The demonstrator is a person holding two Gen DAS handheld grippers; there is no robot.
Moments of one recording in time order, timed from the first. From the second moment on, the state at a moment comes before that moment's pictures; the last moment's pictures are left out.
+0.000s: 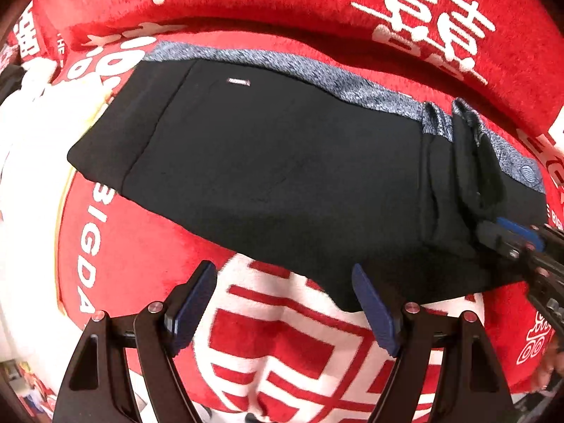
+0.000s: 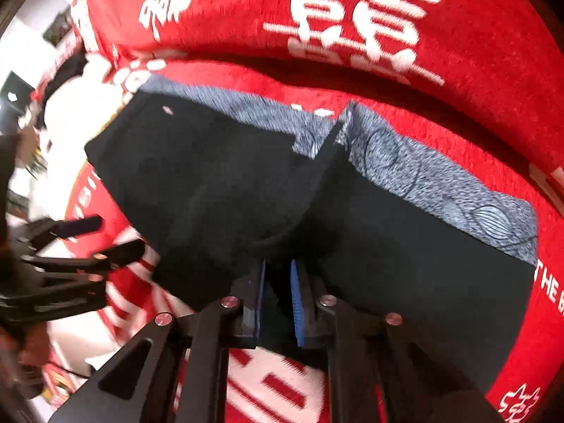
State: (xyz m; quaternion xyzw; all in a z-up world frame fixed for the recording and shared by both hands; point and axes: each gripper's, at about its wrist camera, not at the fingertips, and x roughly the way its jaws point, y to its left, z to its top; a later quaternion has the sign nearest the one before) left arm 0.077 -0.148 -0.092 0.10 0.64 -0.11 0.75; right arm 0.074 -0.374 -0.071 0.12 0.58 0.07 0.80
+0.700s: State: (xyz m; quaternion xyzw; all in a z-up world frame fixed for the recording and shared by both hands) left arm 0.109 -0.097 -0.101 0.09 0.65 -0.08 0.75; right arm 0.089 -0.365 -0.072 0.12 0.60 -0.03 0.79
